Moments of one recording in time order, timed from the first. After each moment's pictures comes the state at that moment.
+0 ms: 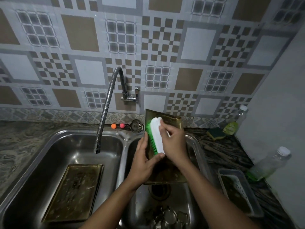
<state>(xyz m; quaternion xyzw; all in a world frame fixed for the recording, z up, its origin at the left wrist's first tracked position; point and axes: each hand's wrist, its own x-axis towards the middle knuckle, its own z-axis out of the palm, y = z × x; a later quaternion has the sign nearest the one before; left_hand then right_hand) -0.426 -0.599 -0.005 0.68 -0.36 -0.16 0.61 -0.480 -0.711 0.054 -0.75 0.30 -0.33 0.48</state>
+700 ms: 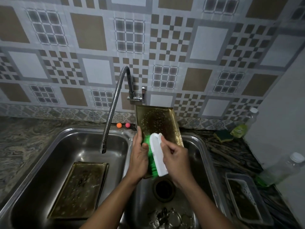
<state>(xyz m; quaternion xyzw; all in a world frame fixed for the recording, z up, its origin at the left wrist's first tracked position) -0.400 -0.597 0.000 0.68 -0.30 -0.09 0.66 -0.497 -0.682 0.031 -0.70 0.27 -0.29 0.60</state>
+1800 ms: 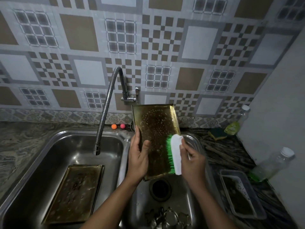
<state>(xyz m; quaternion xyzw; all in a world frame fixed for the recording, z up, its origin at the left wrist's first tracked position) -0.410 -0.610 -0.002 0.67 -0.29 -0.06 0.68 -0.537 -0.720 0.005 -0.69 0.34 -0.40 0.50</state>
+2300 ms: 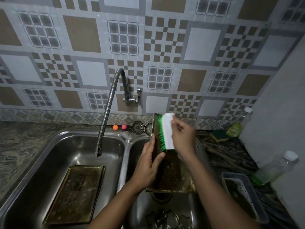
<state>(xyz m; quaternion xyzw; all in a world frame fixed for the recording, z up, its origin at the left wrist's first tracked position) -0.421 -0.608 -0.010 0.70 -0.41 -0.15 0.56 -0.465 -0.743 0.059 -0.69 0.34 -0.37 0.52</state>
